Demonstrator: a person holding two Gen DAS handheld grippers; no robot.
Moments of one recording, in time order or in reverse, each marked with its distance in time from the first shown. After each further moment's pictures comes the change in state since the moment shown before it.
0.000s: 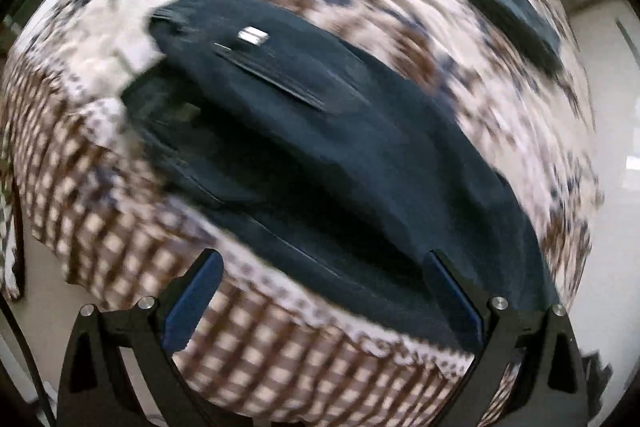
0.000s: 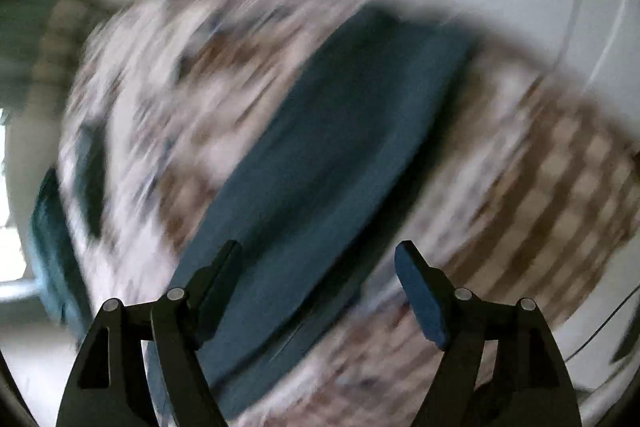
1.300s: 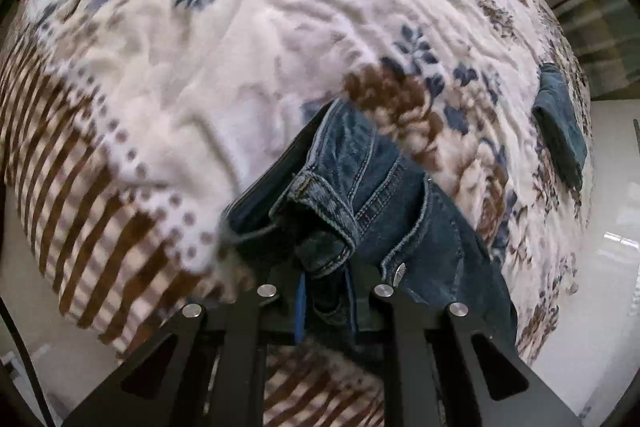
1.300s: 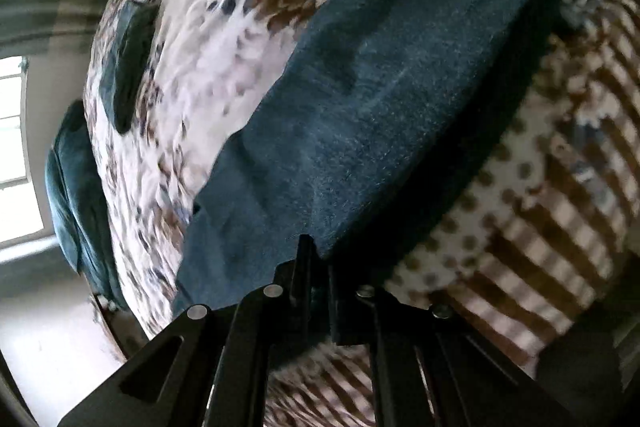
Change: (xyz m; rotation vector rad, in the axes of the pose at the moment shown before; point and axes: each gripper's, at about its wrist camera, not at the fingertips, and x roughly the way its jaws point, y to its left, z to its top) left arm 0.006 0.158 0.118 -0.177 0.025 -0.094; right arm 0.064 0.101 -0.176 0.004 0.119 0.056
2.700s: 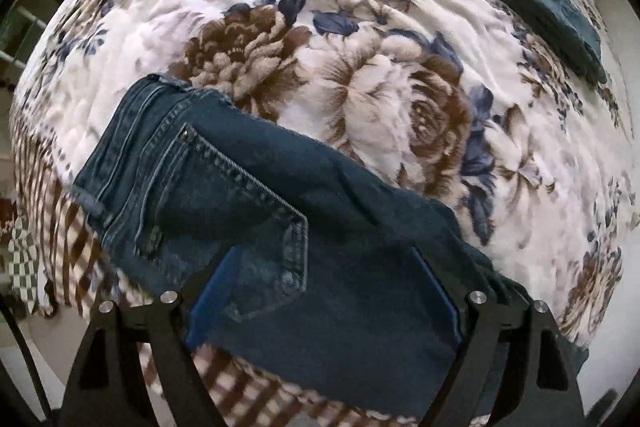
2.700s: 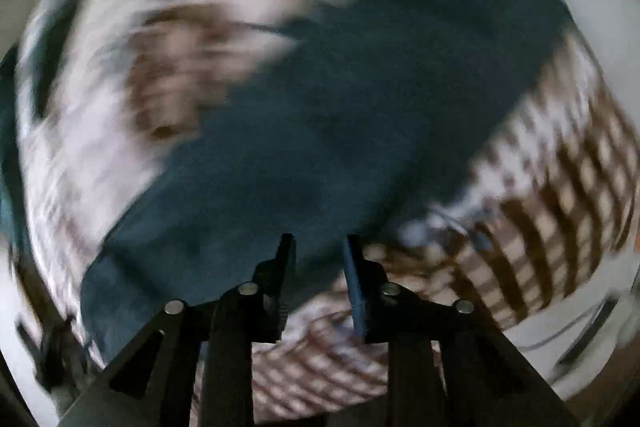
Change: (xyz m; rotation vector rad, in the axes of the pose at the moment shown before) left arm 0.062 -0.183 -0.075 0.250 0.019 0.241; right arm -0.070 -0.064 0.168 -0.282 0.120 -0.311
